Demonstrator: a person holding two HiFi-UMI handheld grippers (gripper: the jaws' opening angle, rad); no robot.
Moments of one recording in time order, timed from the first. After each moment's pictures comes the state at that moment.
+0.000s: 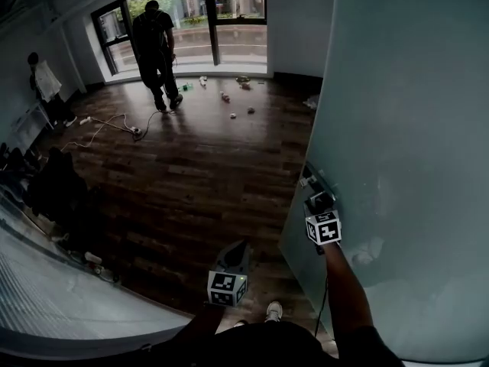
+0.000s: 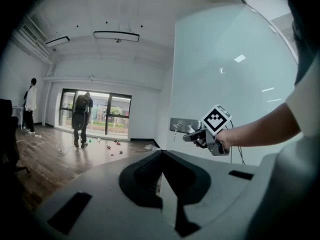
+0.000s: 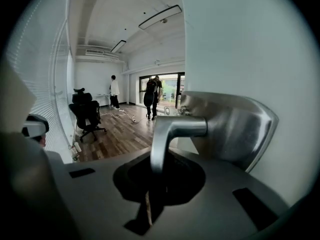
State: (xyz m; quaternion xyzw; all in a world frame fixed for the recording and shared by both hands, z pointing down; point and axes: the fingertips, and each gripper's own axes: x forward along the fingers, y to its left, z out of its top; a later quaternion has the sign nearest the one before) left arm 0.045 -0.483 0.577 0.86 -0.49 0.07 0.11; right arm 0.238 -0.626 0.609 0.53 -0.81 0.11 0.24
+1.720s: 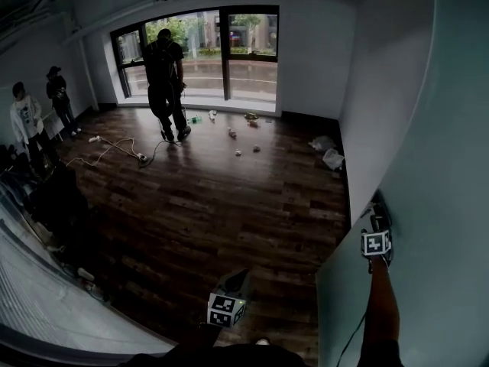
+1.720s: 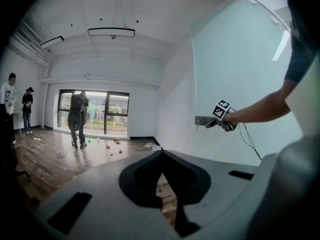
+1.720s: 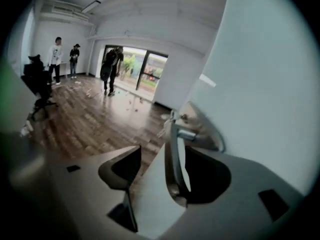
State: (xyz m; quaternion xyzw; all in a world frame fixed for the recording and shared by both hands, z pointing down) left arm 0.121 -0.544 0.581 0.86 -0.49 0.10 0.10; right arm 0.577 -0.692 0.568 0.68 -0.61 0.11 0.39
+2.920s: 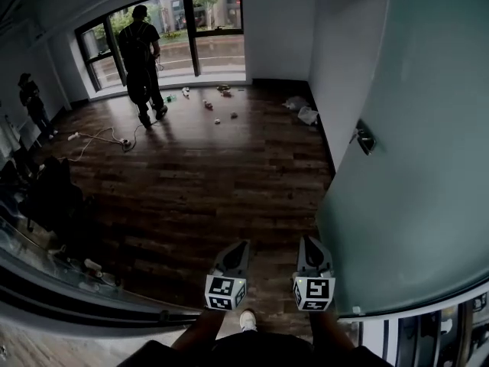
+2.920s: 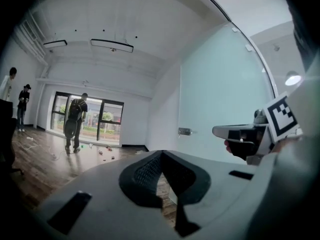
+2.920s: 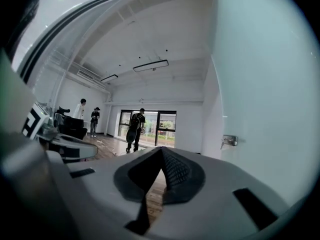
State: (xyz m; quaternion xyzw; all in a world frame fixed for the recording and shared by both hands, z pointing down) left arm 0.033 -0.312 0.533 0.89 -0.45 0.03 0.08; right arm 0.187 -0.288 0.488 0.67 -0.74 -0.03 0.05
